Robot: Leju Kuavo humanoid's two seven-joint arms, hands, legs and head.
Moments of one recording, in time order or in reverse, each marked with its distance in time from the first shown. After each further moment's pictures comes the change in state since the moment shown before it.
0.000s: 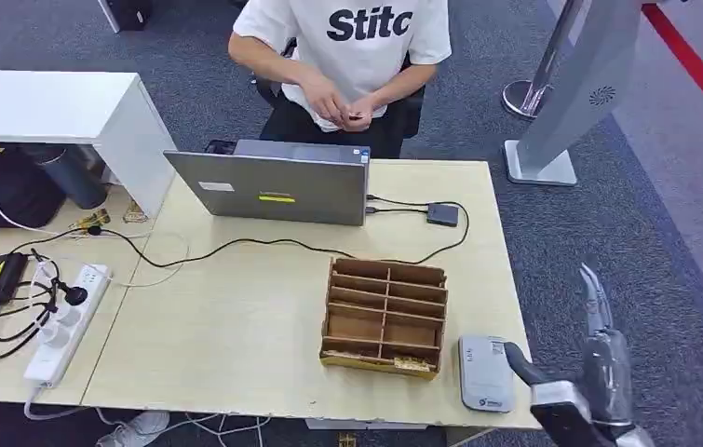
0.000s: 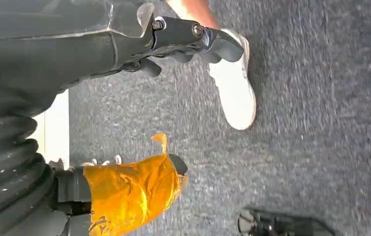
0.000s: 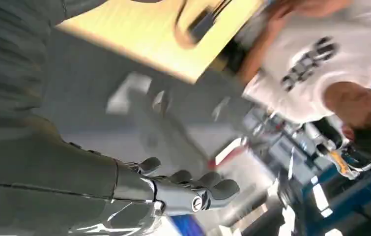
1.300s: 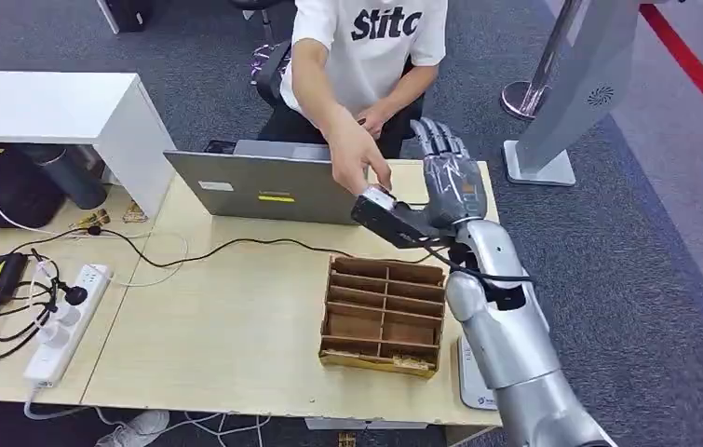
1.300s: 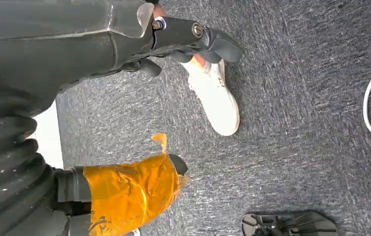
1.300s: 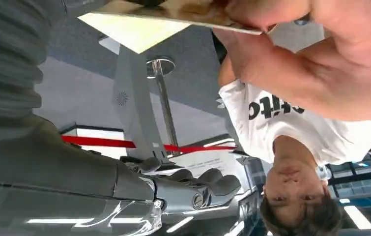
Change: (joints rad) left arm -0.047 0.009 -0.060 0.000 -0.120 -0.042 -0.012; right arm -0.799 -0.077 0.471 0.641 0.276 0.071 0.549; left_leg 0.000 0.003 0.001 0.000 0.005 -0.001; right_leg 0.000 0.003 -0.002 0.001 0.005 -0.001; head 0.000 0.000
